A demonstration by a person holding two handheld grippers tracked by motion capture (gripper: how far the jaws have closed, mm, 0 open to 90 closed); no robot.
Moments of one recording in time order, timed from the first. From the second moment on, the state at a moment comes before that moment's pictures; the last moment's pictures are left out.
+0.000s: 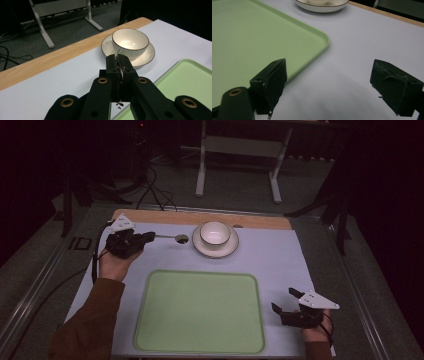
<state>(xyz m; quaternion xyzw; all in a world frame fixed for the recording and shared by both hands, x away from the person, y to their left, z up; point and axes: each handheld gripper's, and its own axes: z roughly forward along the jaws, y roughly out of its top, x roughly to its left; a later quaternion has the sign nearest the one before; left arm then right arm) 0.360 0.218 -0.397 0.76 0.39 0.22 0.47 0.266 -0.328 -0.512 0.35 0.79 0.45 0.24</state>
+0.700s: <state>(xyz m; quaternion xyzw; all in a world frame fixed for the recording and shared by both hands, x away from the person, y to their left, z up) 0.324 0.248 -0.397 0.77 0.40 0.21 0.45 0.265 -0.328 -0.510 0.35 0.78 0.46 0.25</state>
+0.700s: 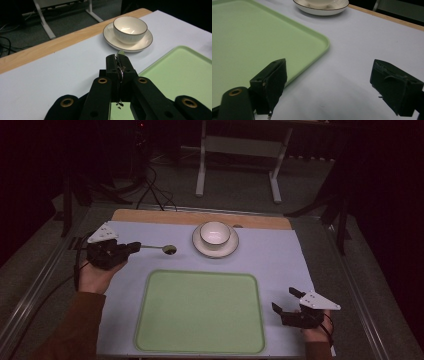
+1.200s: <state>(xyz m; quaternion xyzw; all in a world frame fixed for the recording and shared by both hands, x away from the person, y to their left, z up) 0.307 0.264 -0.405 0.77 0.42 0.21 0.44 0.263 -0.329 -0.509 0.34 0.78 0.46 0.25</state>
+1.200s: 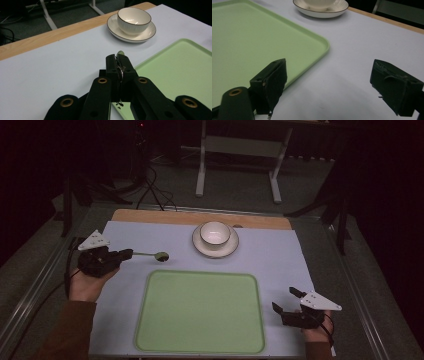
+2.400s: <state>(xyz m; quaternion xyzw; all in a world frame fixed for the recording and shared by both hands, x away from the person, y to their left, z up) 0.315 0.254 -0.418 0.80 0.45 0.17 0.35 0.262 -0.338 -0.502 0.33 0.76 0.49 0.25</state>
